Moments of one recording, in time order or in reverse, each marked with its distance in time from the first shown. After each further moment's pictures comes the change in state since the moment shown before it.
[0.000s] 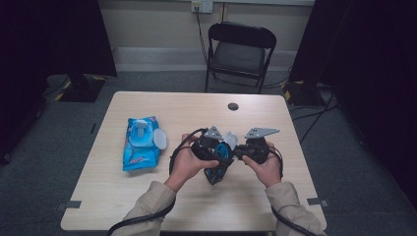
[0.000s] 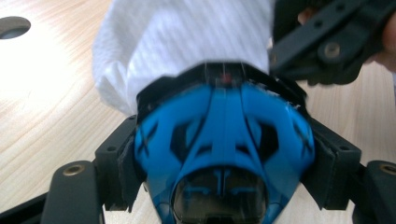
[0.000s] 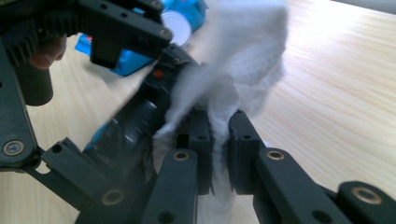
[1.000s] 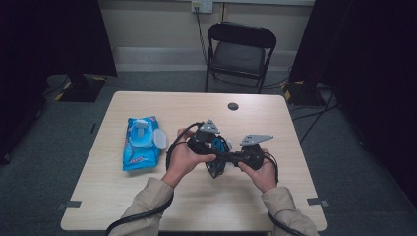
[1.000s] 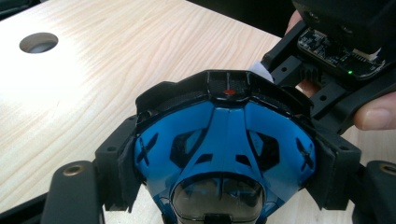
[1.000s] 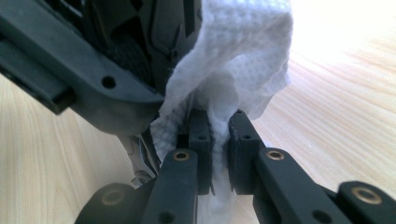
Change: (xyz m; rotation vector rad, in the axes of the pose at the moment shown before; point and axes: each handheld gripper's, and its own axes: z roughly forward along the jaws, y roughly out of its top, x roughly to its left) left arm 0.008 0.009 -0.015 -0.033 0.029 -0.015; right arm 0.006 -0.019 0.015 0.032 0.039 0.015
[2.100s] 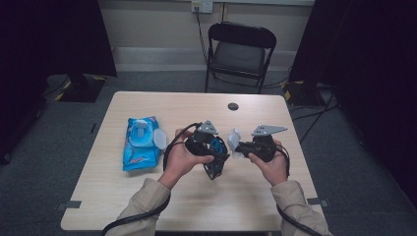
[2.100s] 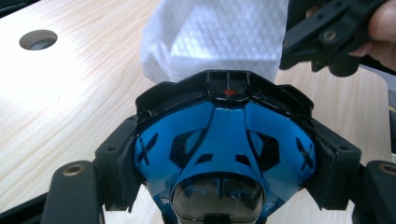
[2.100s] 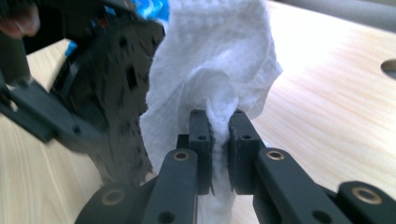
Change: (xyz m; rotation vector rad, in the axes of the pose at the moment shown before) left arm -0.004 -0.001 -0.007 0.013 -0.008 0.016; right arm -0.011 0.024 -0.036 -0.046 -0.086 -0.016
